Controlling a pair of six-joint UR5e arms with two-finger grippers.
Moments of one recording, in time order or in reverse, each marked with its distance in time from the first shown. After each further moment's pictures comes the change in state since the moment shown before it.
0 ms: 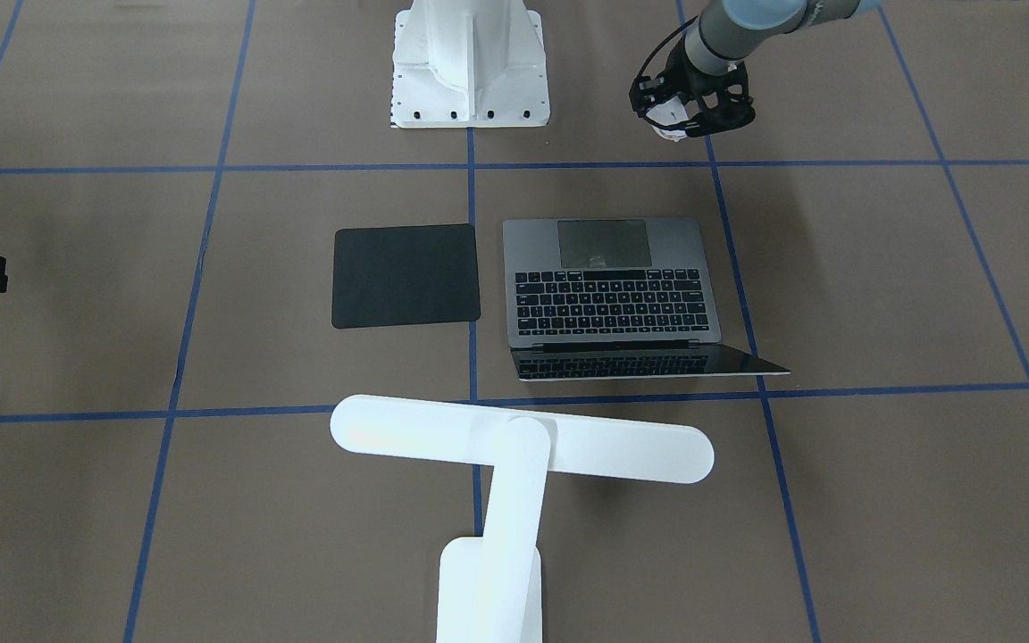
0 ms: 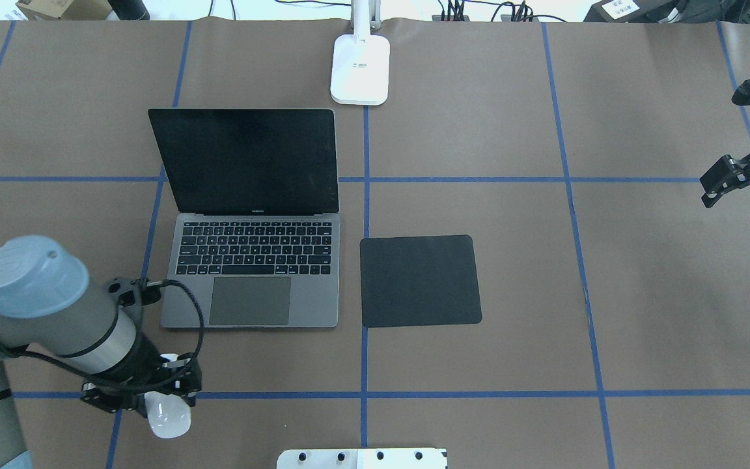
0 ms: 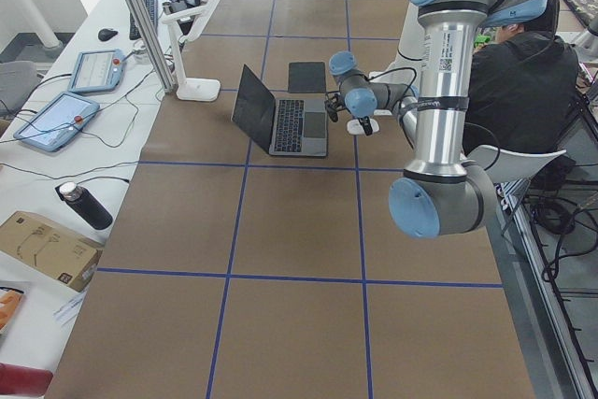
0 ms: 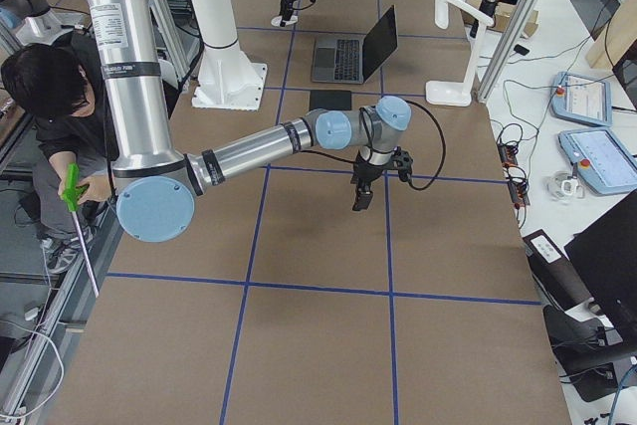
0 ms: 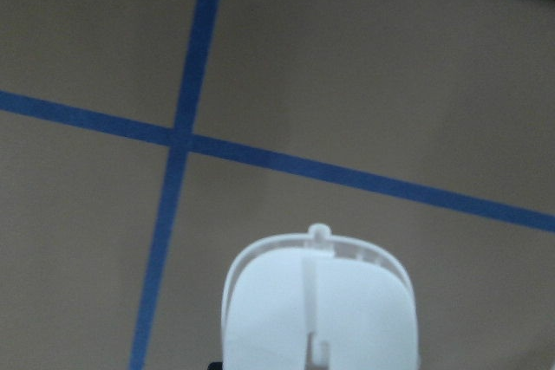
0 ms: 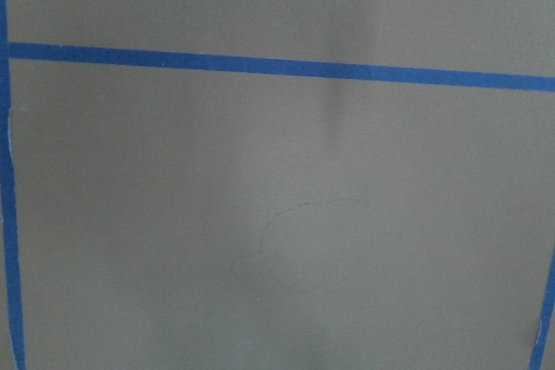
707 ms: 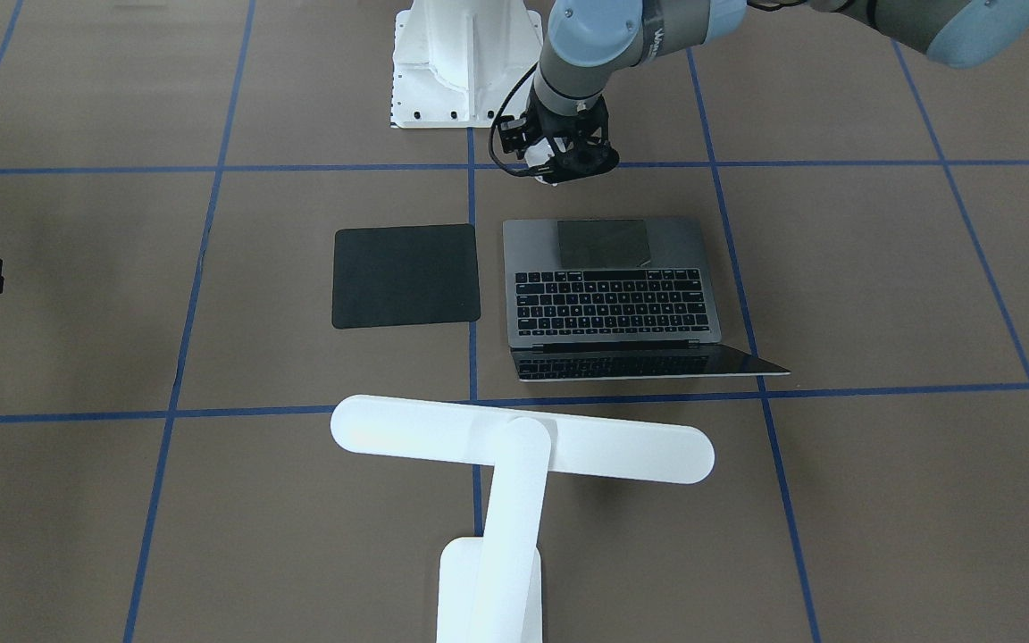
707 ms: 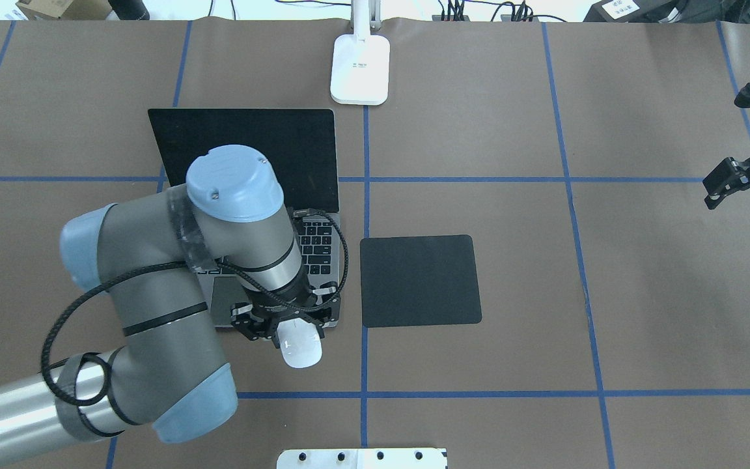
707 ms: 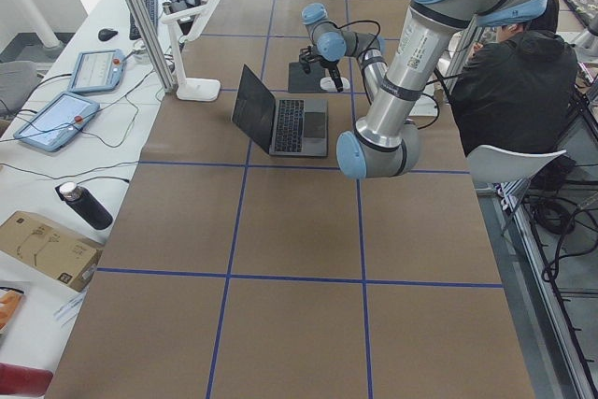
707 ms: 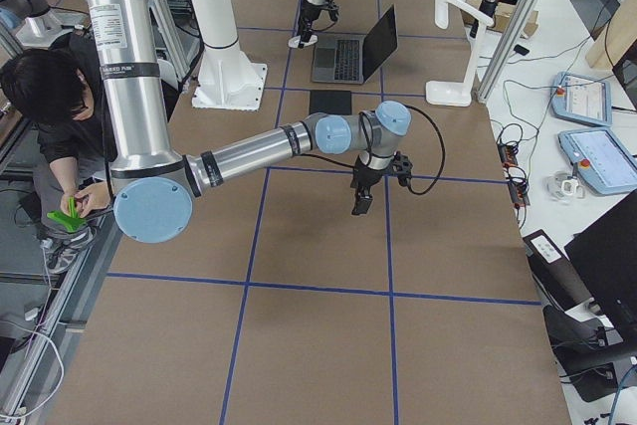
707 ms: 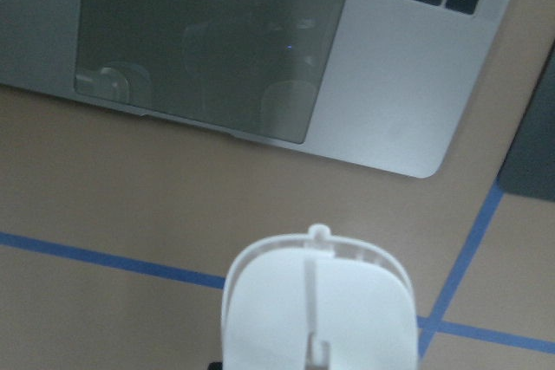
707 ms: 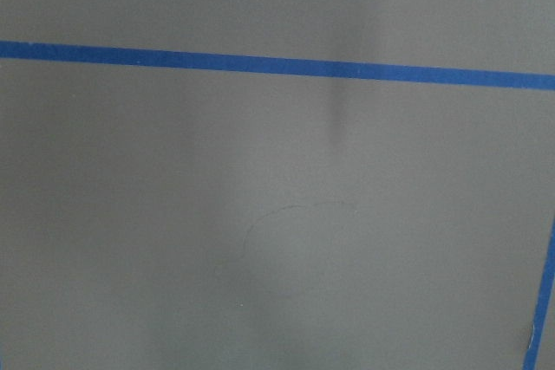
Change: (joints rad) left arm -0.044 -0.516 0.326 0.208 0.016 0.060; right arm 0.002 -0.006 -0.003 0.004 -0.005 0.000
